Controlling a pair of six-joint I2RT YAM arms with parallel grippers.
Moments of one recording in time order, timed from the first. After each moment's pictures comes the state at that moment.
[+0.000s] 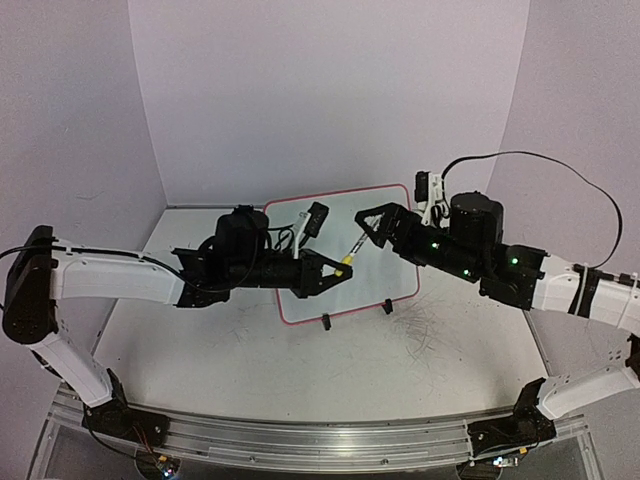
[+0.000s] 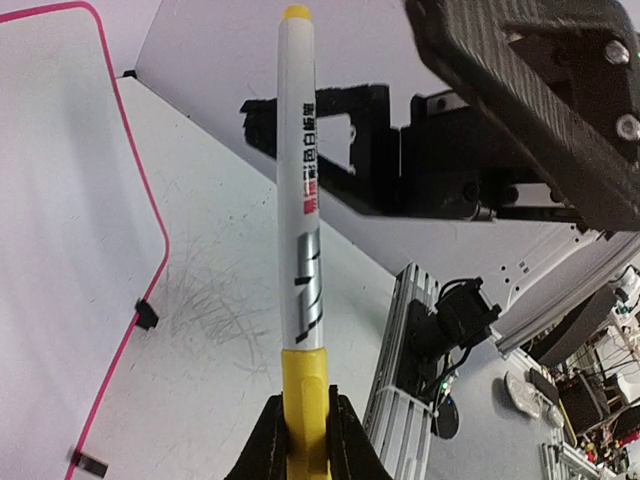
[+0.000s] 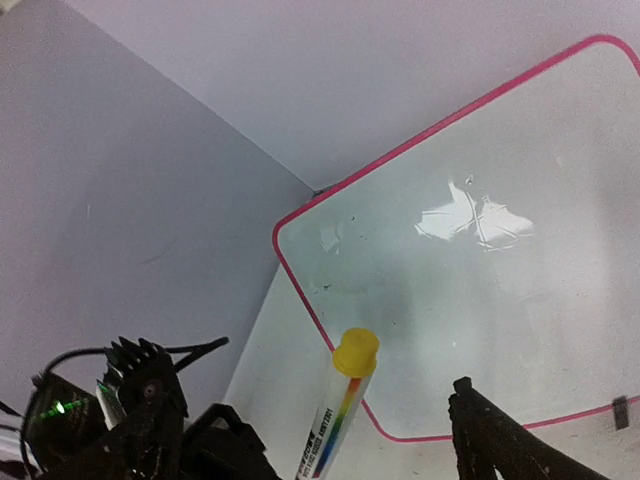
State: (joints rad) left arm -1.01 1.59 1.04 0.36 0.36 -0.49; right arm 0.87 1.23 0.94 0.10 0.12 0.80
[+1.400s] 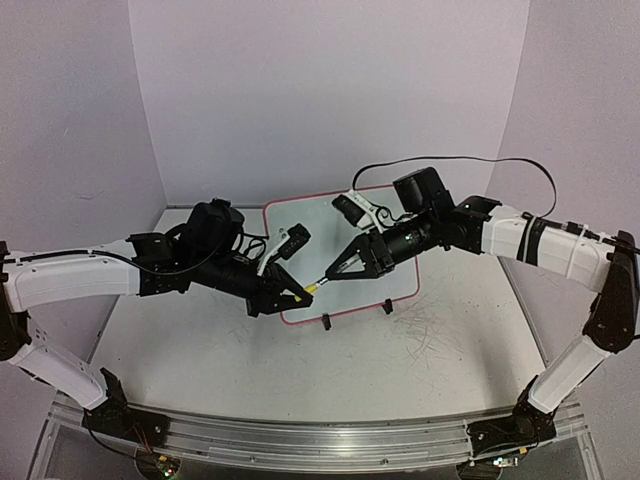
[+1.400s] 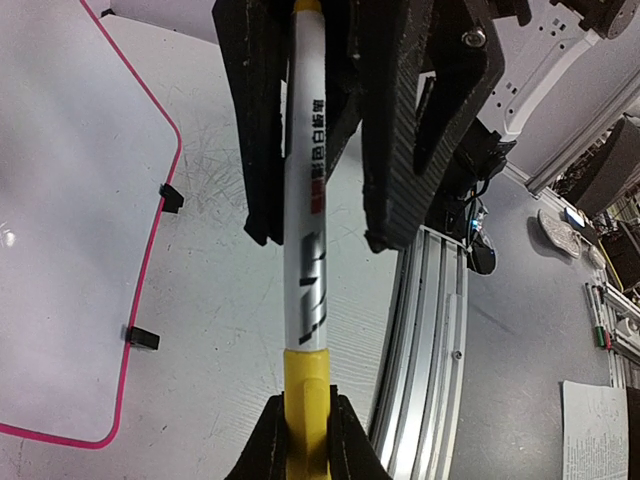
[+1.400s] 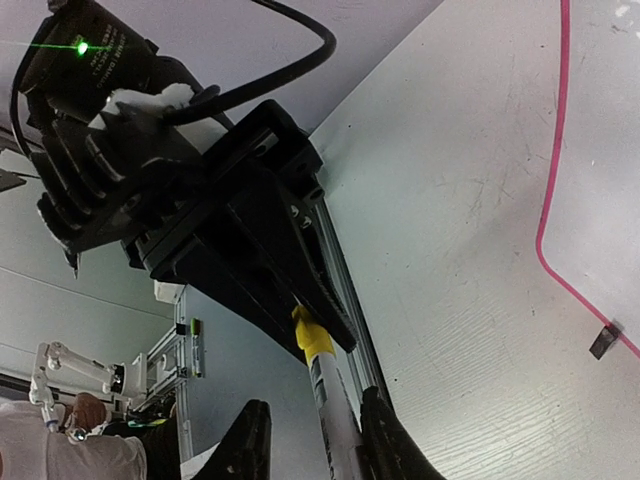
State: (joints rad) left arm -0.95 1.36 1.03 -0.21 0.50 -0.08; right arm 0.76 1.59 1.35 -0.44 -0.91 0.33
